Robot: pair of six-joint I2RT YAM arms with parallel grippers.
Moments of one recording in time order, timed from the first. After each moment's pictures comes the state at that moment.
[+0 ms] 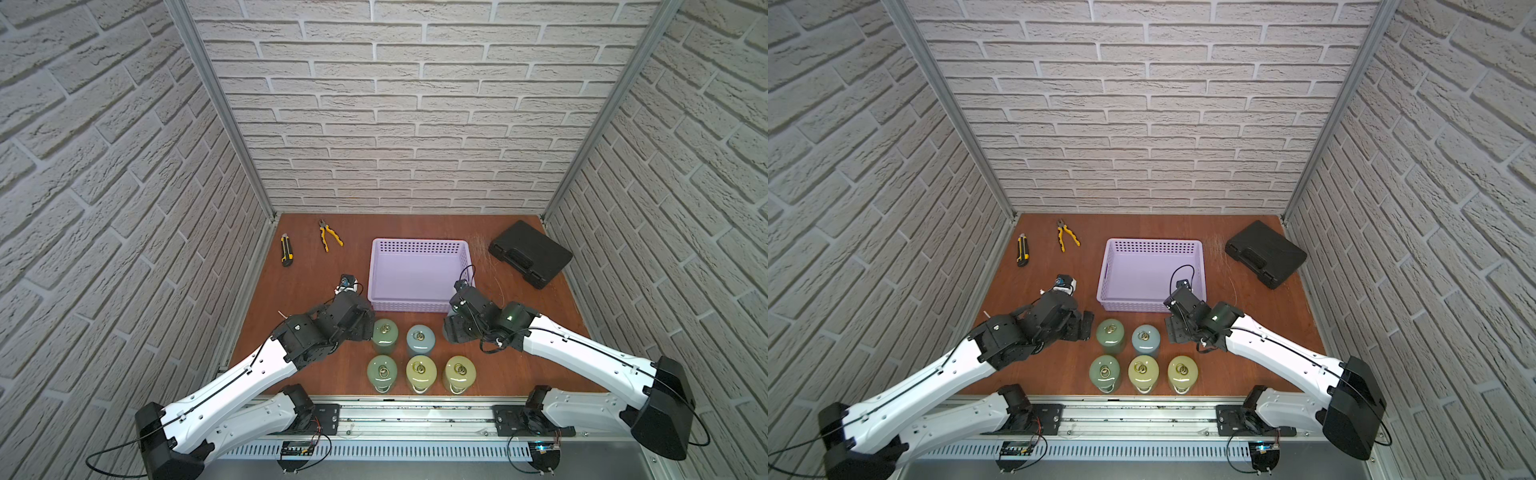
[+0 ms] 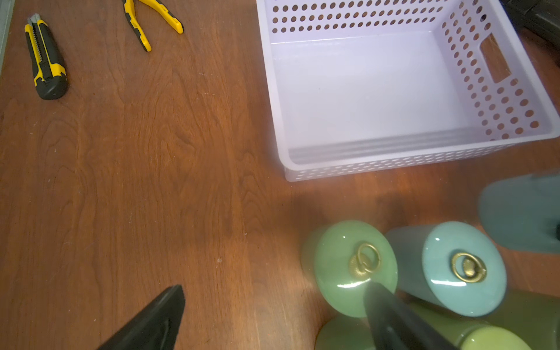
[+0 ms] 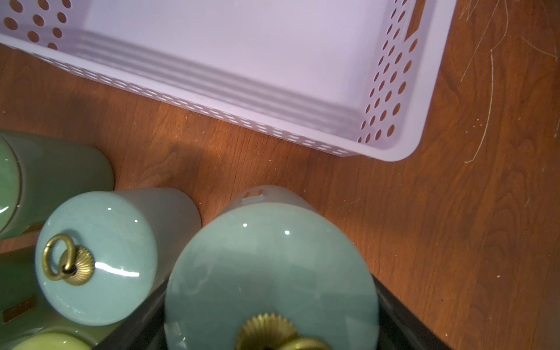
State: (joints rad) left arm -0.86 0.91 0.88 -0.90 -0.39 -0.57; right arm 0.79 1.21 0.89 -0.83 0.27 0.55
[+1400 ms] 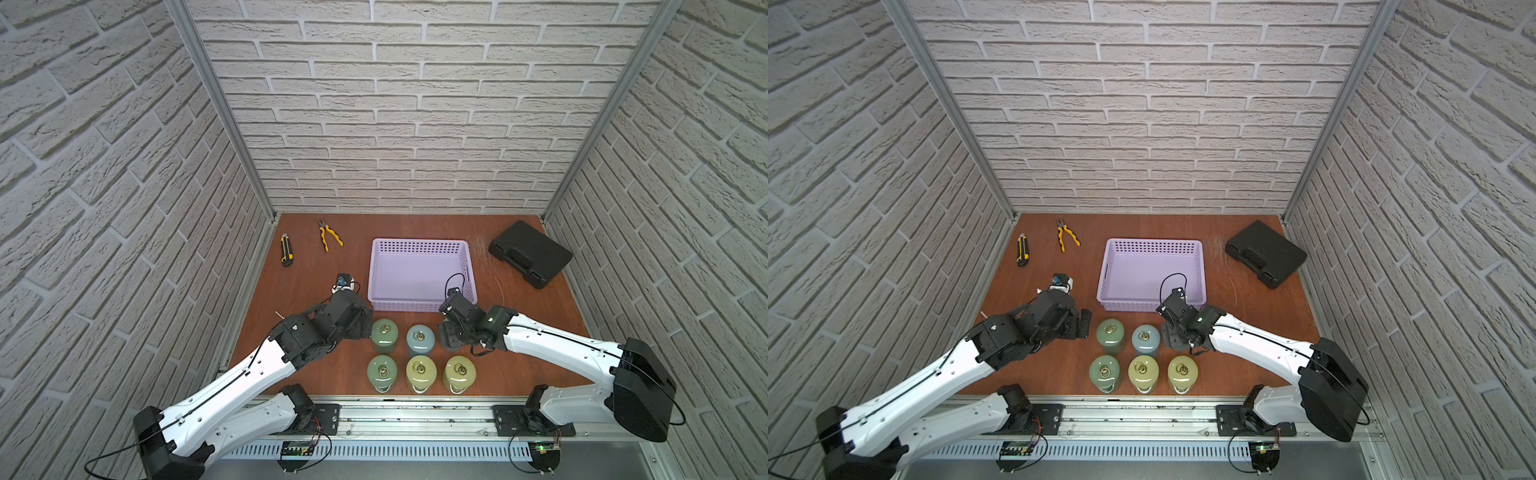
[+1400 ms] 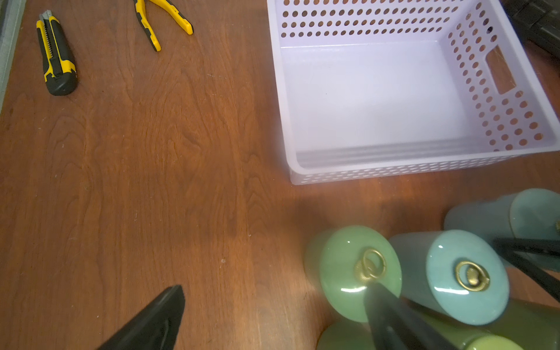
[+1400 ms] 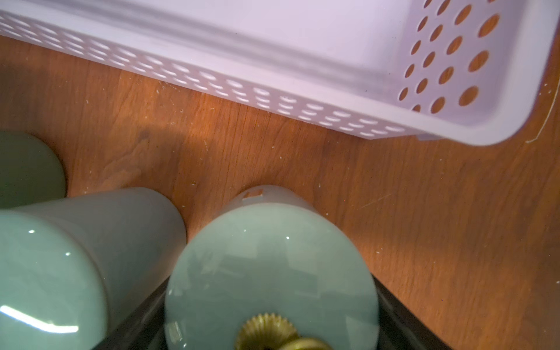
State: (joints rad) left arm -0.83 0.90 0.88 -0.90 -0.39 -0.58; right arm 0.80 1.32 0.82 -0.74 0.26 0.60
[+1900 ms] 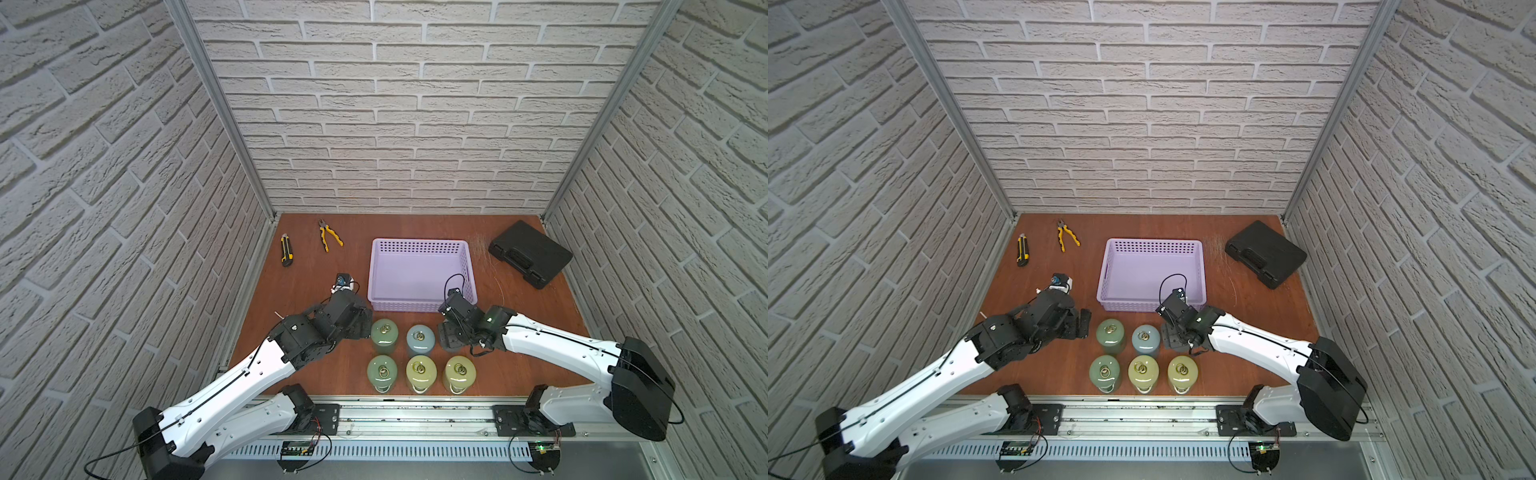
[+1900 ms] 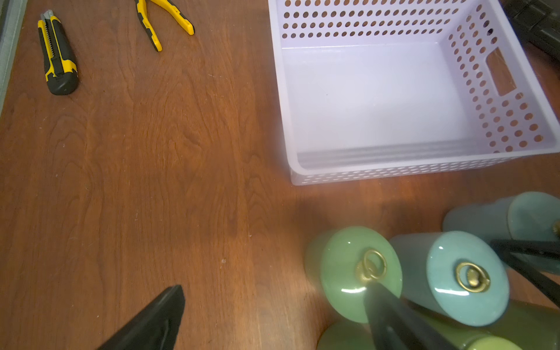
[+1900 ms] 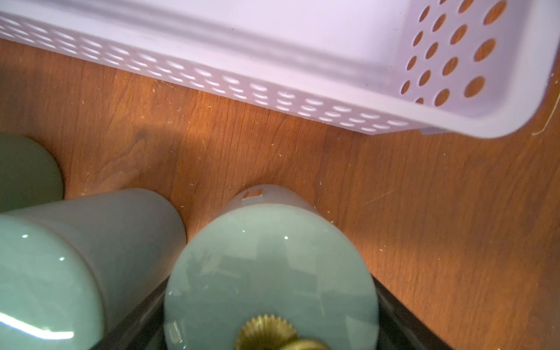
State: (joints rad) left arm -0.83 0.90 0.87 -0.90 -0.39 -0.58; right arm 0.81 1.33 0.82 -0.74 0.26 0.62
